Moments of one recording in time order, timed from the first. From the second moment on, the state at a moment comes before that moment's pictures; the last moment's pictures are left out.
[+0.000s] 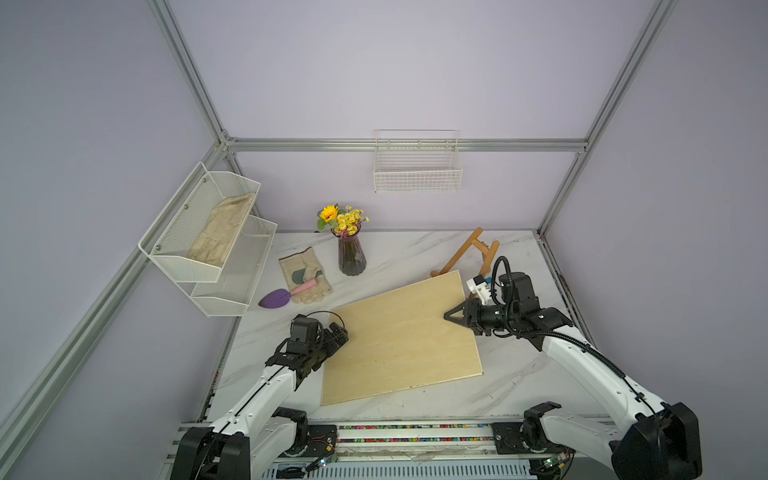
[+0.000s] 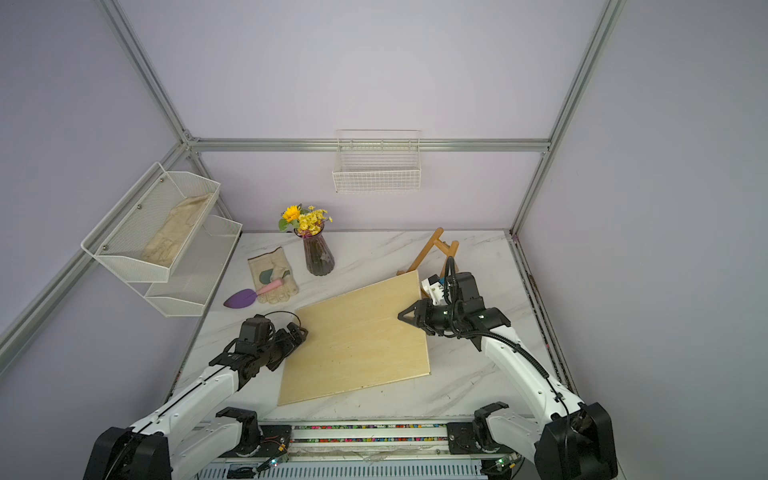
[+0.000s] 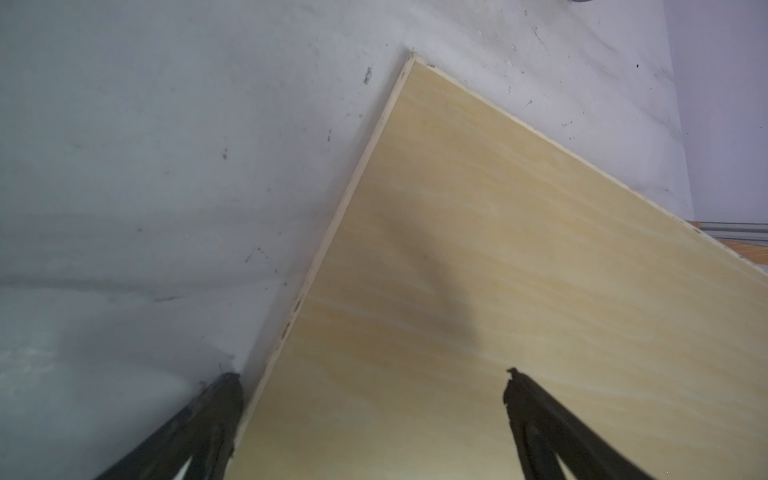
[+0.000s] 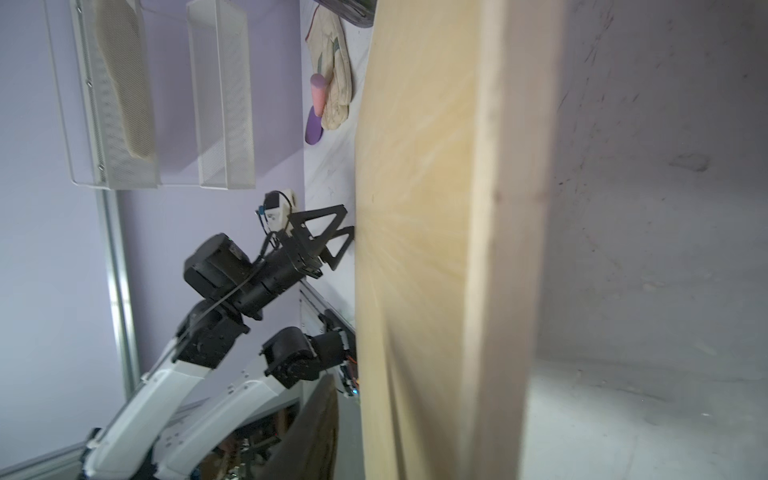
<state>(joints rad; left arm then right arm) -0.16 1.01 0.35 -0.25 0.16 -0.91 0.31 1.12 0.84 -0.48 -0.74 0.73</state>
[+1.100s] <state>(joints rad) -0.16 0.86 0.66 -0.74 0.04 -0.81 0.32 1.09 0.88 -0.37 -0.71 0.71</state>
